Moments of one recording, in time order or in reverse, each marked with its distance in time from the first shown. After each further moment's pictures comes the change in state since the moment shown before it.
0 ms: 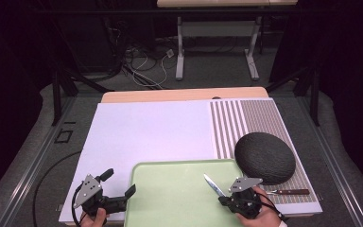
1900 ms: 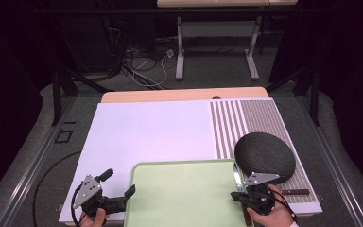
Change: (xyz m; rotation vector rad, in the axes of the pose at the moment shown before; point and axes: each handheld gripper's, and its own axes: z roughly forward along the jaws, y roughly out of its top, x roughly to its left) left arm 0.000 0.000 -0.001 -0.001 -0.001 0.006; right arm -0.025 -0.011 -0.023 -0.020 -0.048 0.136
